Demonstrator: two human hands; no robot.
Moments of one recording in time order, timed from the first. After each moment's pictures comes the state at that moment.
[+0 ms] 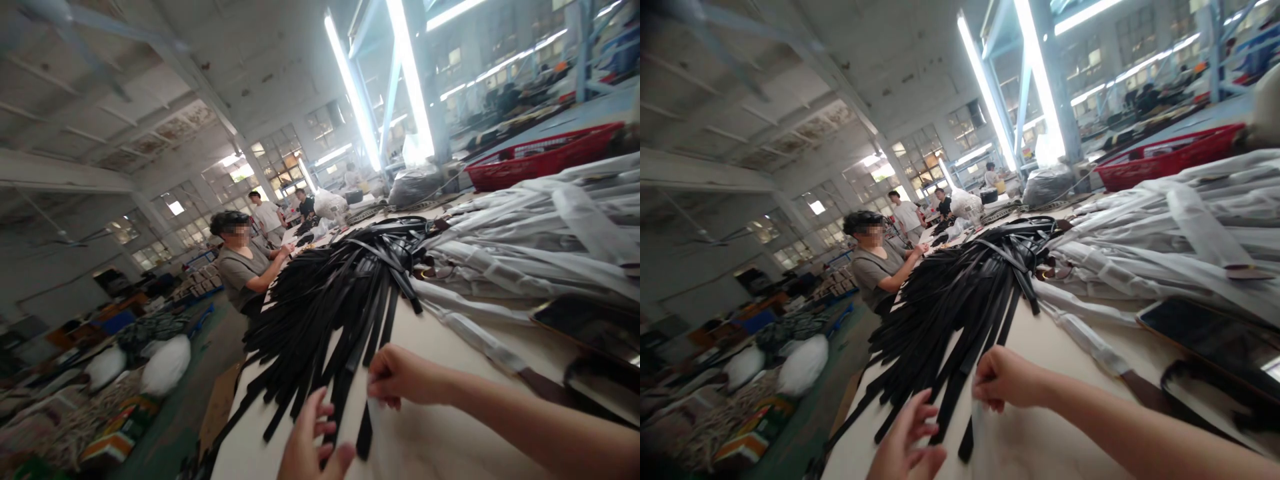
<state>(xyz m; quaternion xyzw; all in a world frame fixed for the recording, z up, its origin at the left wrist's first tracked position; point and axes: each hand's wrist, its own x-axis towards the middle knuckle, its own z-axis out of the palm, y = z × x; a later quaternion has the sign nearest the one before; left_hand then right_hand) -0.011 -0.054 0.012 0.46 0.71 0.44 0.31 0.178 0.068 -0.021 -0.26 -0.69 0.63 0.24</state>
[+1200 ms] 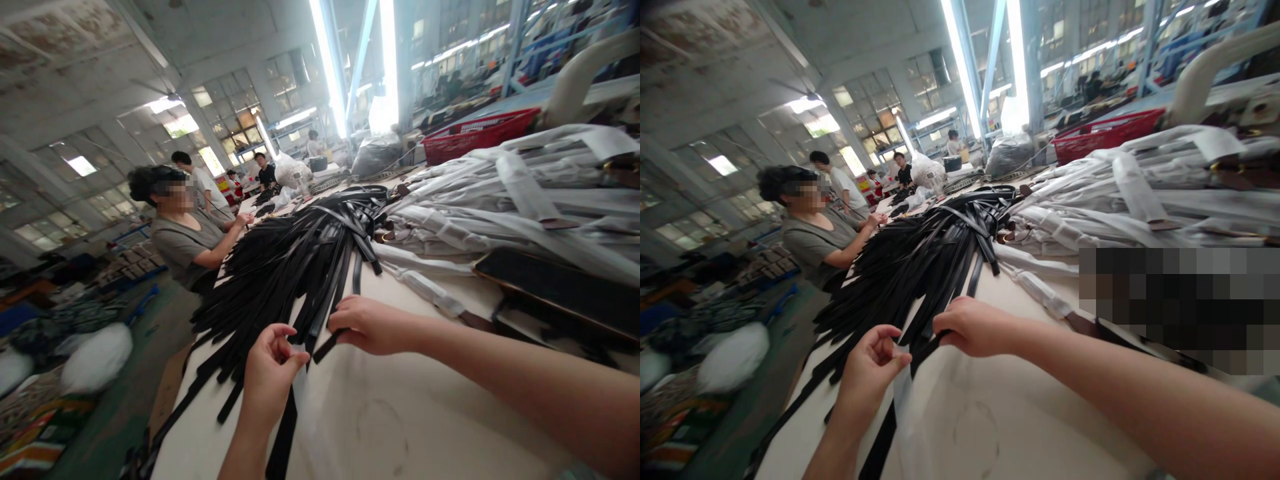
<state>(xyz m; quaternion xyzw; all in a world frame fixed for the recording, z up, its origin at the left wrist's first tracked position) -0.026 0.022 0.015 0.58 0.60 0.44 0.34 0.198 0.078 0.001 -0.20 -0.93 0.16 0.28</state>
